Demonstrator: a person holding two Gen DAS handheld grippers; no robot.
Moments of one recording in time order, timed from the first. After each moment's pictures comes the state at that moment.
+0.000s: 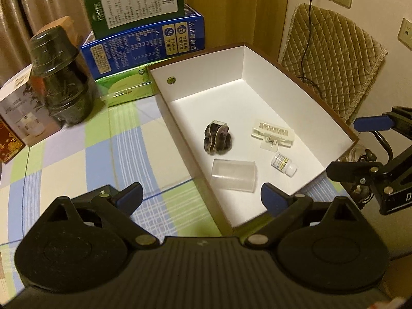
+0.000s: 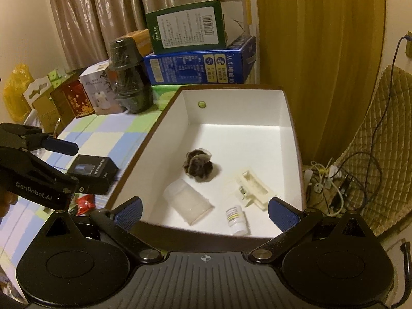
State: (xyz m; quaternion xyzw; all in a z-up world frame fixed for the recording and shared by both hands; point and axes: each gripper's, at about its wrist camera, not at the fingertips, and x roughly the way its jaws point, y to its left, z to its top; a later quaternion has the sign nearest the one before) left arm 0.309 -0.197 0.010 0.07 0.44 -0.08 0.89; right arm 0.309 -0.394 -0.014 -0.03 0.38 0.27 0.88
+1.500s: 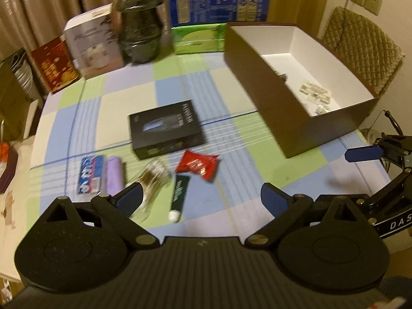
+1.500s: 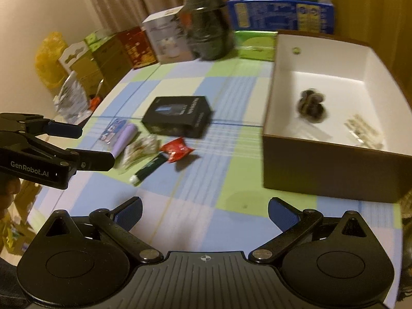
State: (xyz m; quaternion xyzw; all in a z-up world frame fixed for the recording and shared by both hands) left arm 0.185 -0.062 -0.005 0.02 0.46 -0.02 0.89; right arm 0.209 -0.258 -0.061 -0.04 0.45 0.34 0.82
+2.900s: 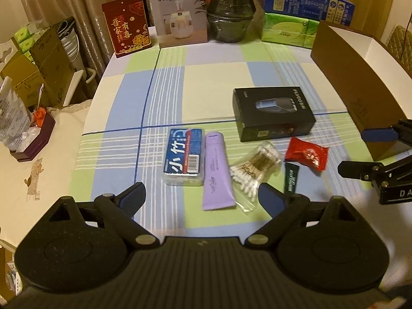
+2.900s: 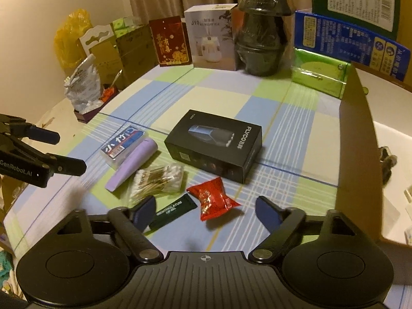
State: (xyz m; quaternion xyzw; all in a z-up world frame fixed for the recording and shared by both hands) left arm 0.186 0.069 -0.046 -0.01 0.47 0.08 0.88; right arm 0.251 -0.140 -0.107 -0.11 0.40 0.39 0.83
